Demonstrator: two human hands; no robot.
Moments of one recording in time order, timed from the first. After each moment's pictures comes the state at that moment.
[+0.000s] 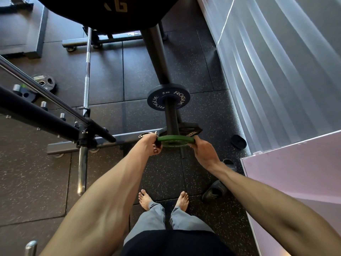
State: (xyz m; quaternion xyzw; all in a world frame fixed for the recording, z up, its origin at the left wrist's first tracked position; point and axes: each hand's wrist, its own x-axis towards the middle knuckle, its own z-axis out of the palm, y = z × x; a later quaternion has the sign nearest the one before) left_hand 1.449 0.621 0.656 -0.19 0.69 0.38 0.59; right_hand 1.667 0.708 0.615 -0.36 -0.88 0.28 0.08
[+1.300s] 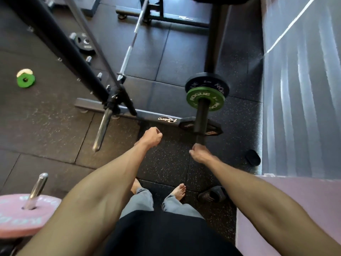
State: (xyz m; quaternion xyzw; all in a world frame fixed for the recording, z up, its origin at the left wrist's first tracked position) left_hand 1.437 0.500 0.625 0.13 0.87 0.22 0.42; right_hand 1.604 0.661 0.583 -0.39 -0.80 0.31 -0.32
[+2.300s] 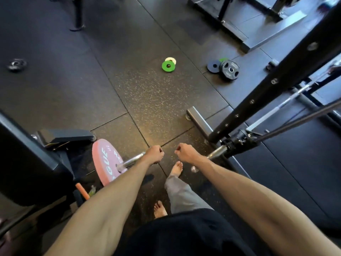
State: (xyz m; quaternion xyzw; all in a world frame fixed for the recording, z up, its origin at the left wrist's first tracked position) left_hand 1.230 -0.039 0.598 -0.19 0.85 0.36 0.33; right_hand 1.198 0.124 0.625 0.06 -0.90 0.21 -0.37
